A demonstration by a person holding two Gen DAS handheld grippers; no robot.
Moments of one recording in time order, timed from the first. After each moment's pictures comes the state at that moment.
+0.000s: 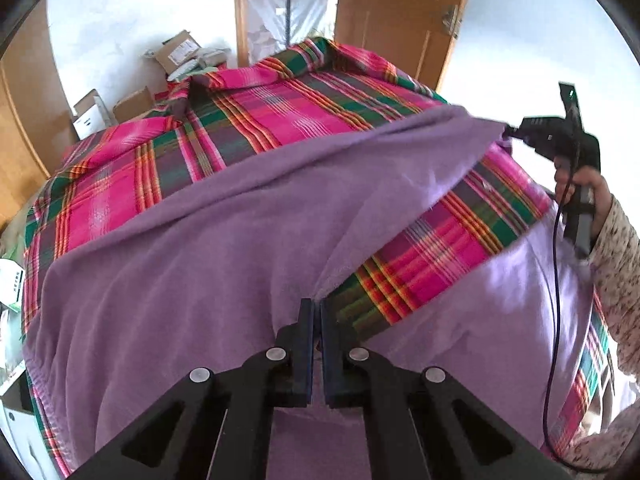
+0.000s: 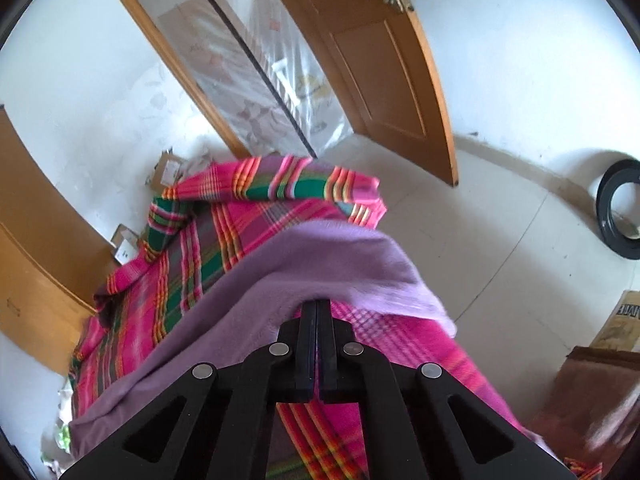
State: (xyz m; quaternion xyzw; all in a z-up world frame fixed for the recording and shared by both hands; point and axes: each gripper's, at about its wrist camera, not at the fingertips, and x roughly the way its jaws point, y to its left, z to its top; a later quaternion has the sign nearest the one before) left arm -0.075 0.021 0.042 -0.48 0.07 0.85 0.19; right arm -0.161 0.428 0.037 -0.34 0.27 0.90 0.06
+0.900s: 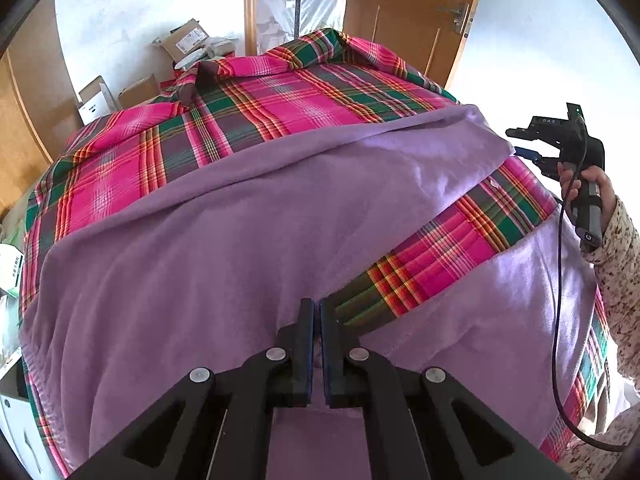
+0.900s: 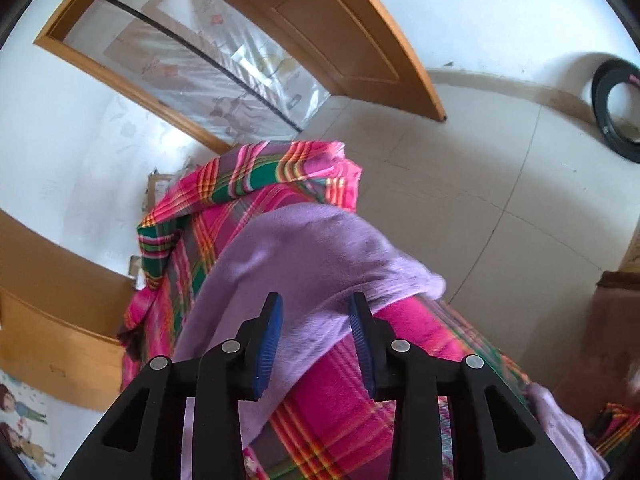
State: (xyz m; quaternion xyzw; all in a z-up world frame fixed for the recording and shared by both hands) left arm -0.073 0.017 0.040 -0.49 0.06 0.85 0.18; right arm -0.167 0.474 0.002 -0.38 0.39 0.84 0.07
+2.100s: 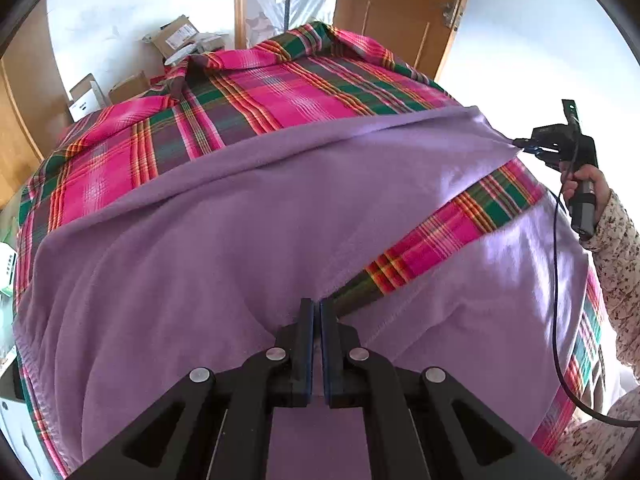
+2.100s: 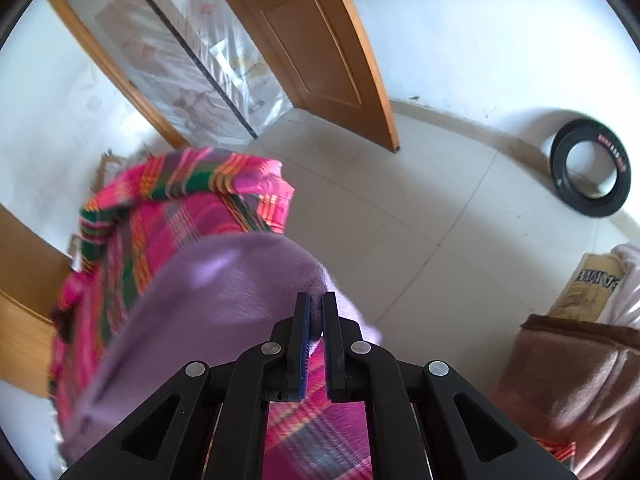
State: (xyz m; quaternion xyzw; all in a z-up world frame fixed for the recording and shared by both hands) left arm -0.066 0.015 0.034 -0.50 0.06 0.84 0.20; right arm -0.156 0.494 0.001 -0.41 0.29 0.85 0.14
